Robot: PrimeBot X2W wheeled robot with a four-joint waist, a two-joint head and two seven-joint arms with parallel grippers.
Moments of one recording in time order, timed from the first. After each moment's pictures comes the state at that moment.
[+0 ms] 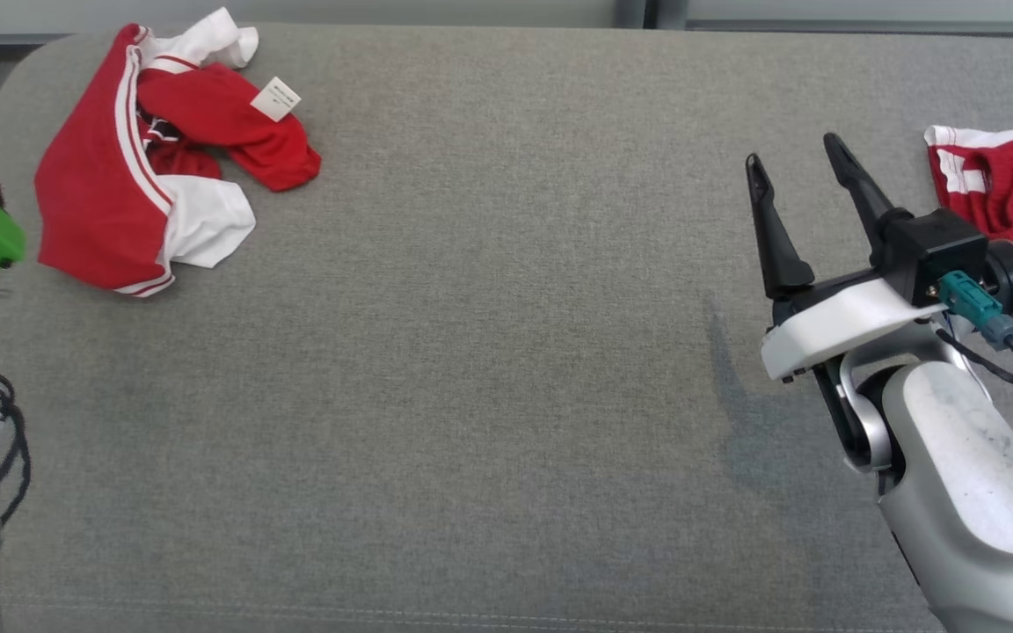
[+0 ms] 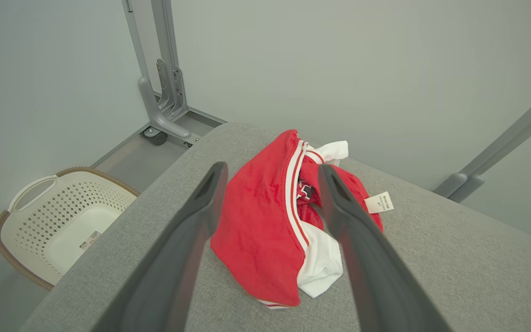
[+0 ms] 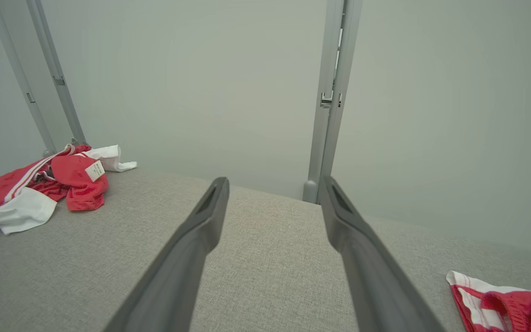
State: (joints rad) left arm -0.66 0.23 0.09 0.39 -0.46 0.12 0.34; right arm -0.34 -0.20 0.34 0.08 0.18 -0.13 -0.11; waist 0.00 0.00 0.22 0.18
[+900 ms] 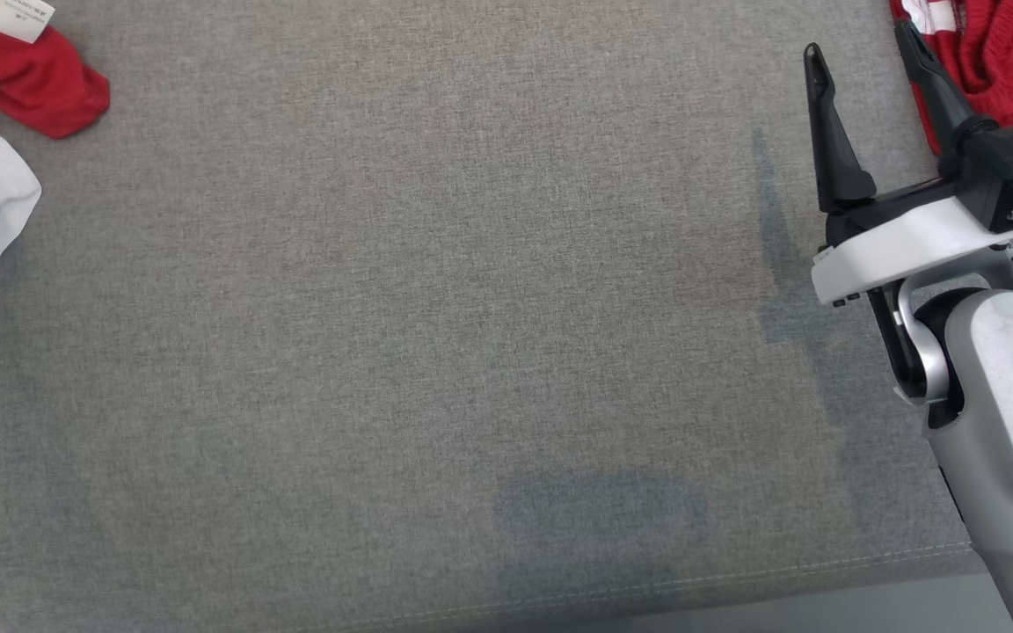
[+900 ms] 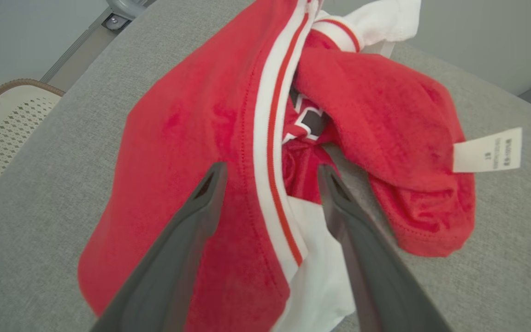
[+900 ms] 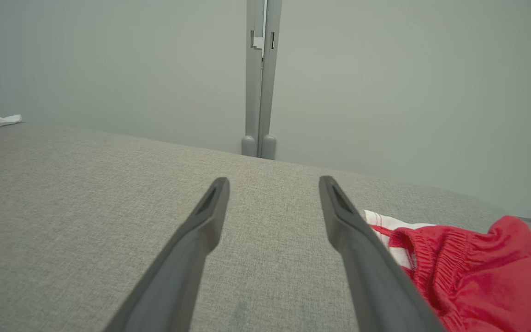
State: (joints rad) left arm -0.86 0.29 0.20 0.64 -0.38 0.12 0.49; right arm -0.45 -0.27 0.30 -0.01 0.17 -0.12 -0.07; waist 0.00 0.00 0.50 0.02
